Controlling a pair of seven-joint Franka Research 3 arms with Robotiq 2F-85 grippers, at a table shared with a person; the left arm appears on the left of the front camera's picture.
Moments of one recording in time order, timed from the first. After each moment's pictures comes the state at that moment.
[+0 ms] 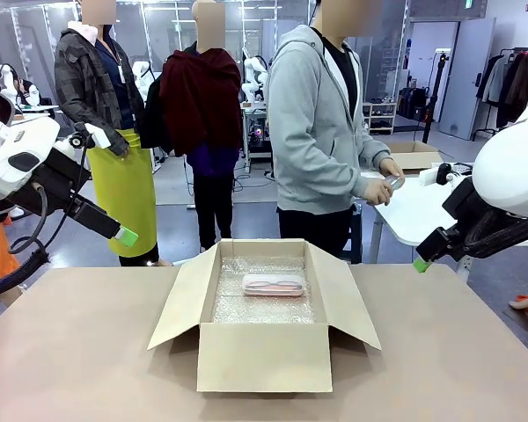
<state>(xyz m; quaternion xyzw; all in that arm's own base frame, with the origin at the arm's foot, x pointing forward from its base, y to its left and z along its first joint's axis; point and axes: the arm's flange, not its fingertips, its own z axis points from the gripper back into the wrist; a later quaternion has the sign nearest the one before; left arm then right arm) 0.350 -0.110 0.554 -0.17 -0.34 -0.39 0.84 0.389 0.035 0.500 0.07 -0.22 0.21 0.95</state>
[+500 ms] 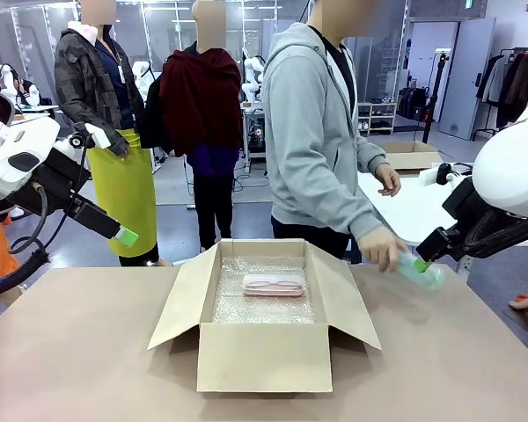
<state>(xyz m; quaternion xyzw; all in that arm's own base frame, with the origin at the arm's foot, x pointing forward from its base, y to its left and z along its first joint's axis) 0.350 -0.110 0.554 -0.17 -0.34 -0.39 0.84 0.389 0.035 0.500 0.07 -0.22 0.21 0.95</state>
